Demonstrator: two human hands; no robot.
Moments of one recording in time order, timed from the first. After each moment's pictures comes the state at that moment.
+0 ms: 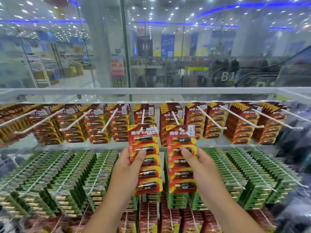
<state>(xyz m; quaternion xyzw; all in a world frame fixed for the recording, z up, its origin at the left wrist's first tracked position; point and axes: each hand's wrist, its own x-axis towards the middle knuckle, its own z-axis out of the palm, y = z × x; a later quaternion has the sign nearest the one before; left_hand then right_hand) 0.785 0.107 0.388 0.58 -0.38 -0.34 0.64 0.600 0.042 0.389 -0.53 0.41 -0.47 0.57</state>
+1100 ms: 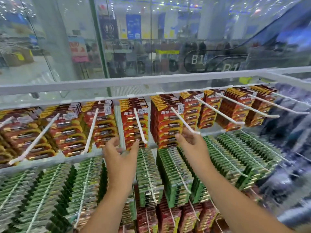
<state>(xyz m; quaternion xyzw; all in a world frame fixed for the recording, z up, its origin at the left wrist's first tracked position) 0.847 -0.007 0.343 0.68 -0.38 -0.21 0.59 0.644 -0.063 0.346 -0.53 0.55 -0.50 0.41</state>
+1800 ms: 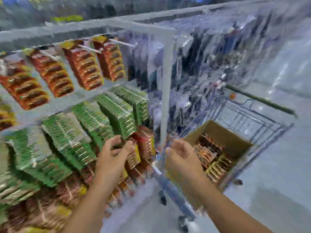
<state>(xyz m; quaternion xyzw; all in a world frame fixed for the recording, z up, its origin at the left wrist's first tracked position) 0.480 0.100 0.268 0.58 -0.55 -0.45 0.40 0.283 0.182 0.225 -0.32 0.66 -0.57 0.37</state>
